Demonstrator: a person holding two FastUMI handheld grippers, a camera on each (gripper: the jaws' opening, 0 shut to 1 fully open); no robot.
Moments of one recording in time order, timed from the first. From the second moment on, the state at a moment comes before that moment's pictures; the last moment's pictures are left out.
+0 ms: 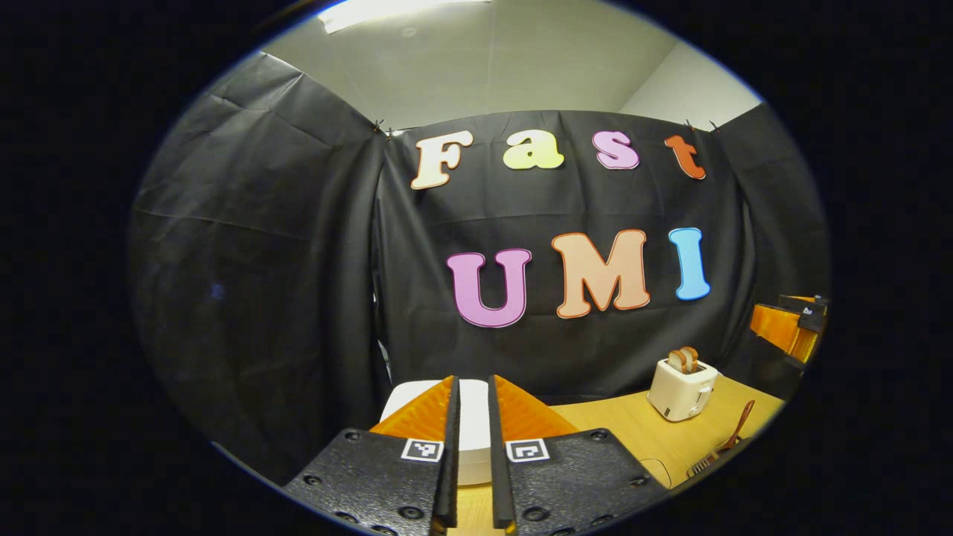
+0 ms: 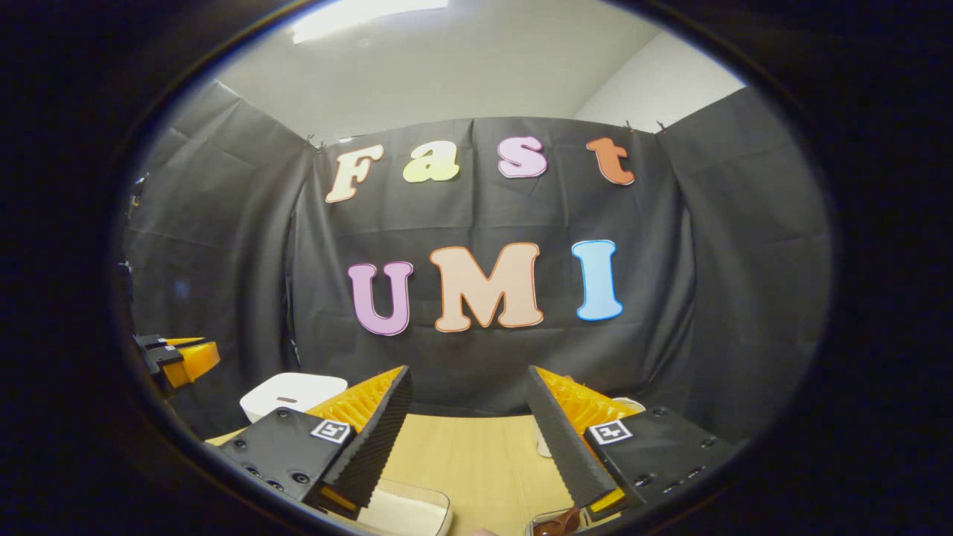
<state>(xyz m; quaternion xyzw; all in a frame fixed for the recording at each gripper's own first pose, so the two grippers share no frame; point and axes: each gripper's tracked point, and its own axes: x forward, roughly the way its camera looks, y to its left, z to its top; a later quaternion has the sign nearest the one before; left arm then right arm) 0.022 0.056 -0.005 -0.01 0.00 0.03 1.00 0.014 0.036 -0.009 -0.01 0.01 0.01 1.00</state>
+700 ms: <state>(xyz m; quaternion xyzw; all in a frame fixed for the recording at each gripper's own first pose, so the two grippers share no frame) 0.078 0.088 -0.035 -0.07 0.04 0.01 1.00 0.016 0.036 -0.015 -0.02 0.02 -0.01 1.00</state>
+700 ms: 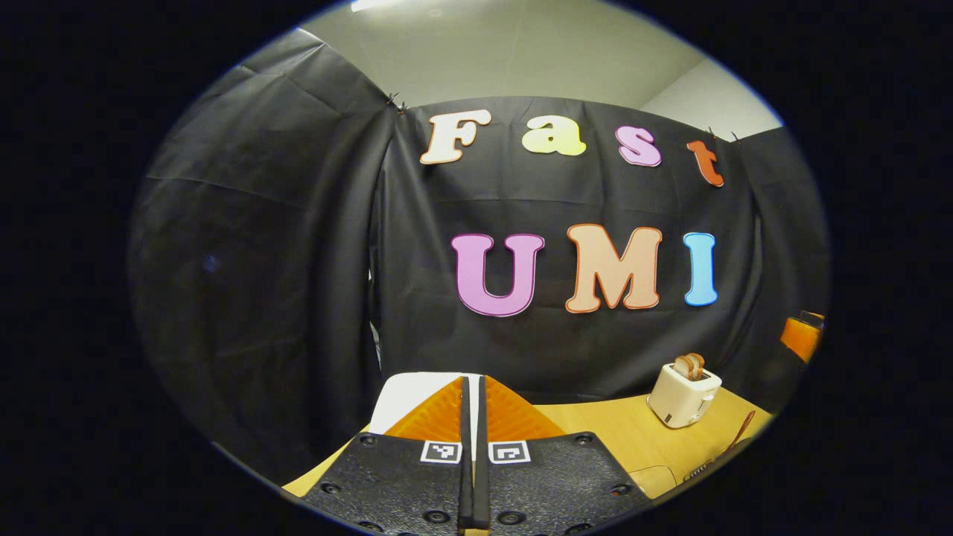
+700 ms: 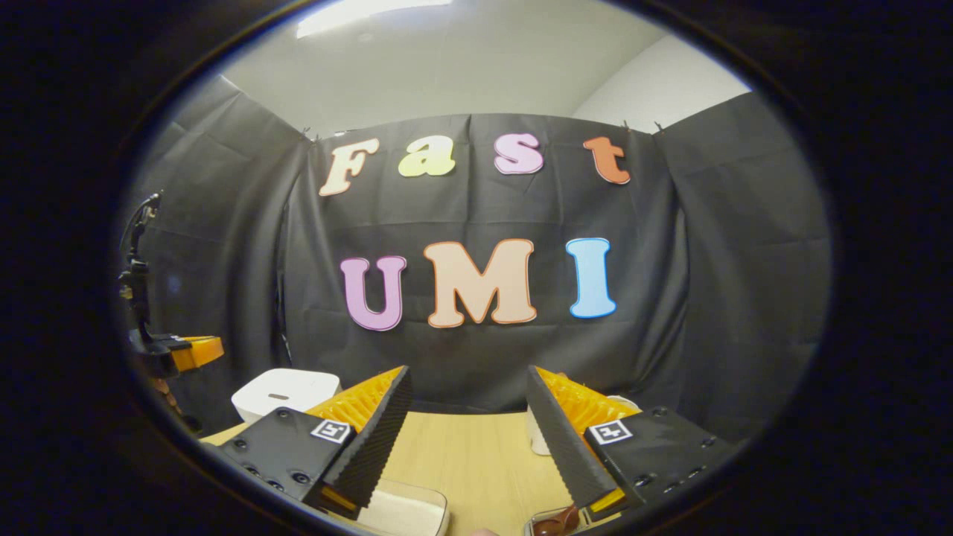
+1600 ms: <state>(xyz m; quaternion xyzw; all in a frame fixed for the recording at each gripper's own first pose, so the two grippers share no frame) 0.179 0.105 -0.147 -0.09 0.14 -0.03 0.99 0.022 0.045 -0.024 -0.06 0.03 -0.04 1.00</state>
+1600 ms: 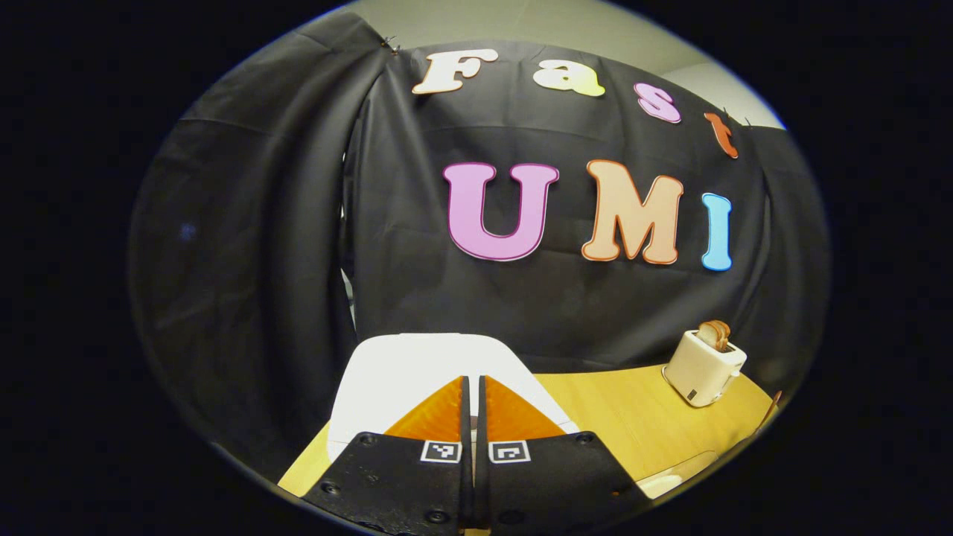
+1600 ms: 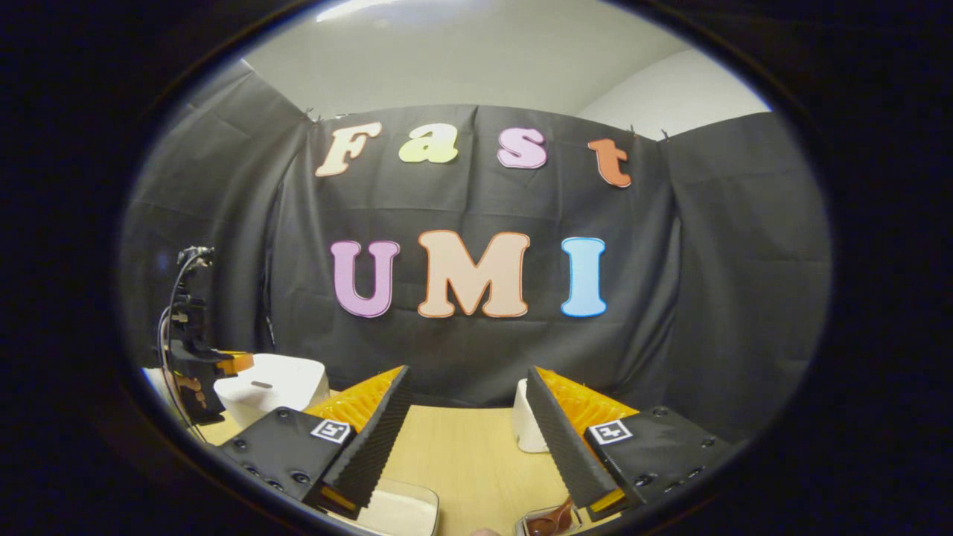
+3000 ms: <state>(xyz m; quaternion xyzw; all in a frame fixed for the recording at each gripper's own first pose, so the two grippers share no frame) 0.186 0.116 -0.158 -0.06 0.14 0.01 0.99 0.004 0.003 -0.010 -0.04 0.02 -0.08 1.00</state>
